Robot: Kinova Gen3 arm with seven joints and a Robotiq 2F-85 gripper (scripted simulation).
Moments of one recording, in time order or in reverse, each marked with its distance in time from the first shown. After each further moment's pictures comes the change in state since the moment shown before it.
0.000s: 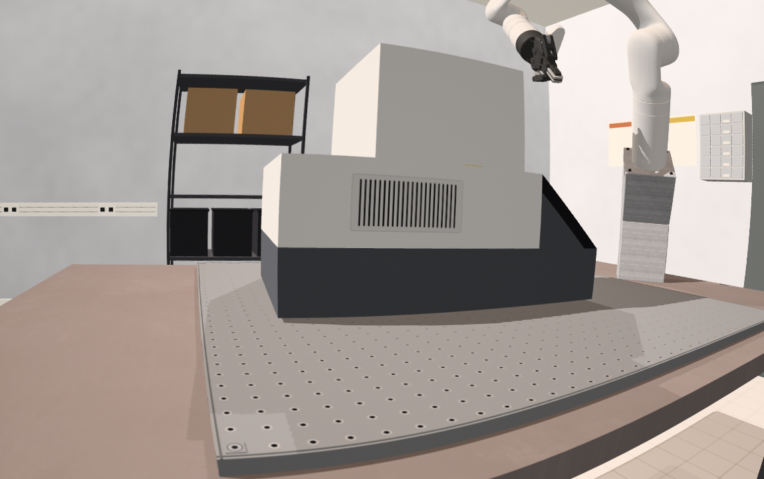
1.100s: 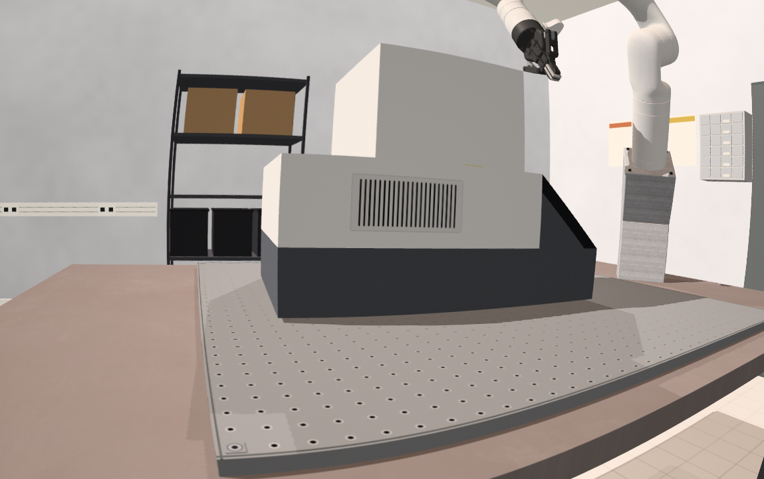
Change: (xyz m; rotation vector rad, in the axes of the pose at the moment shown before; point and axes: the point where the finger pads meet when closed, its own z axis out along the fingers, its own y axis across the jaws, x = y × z) arm -0.011 0.011 0.009 0.169 0.085 -0.229
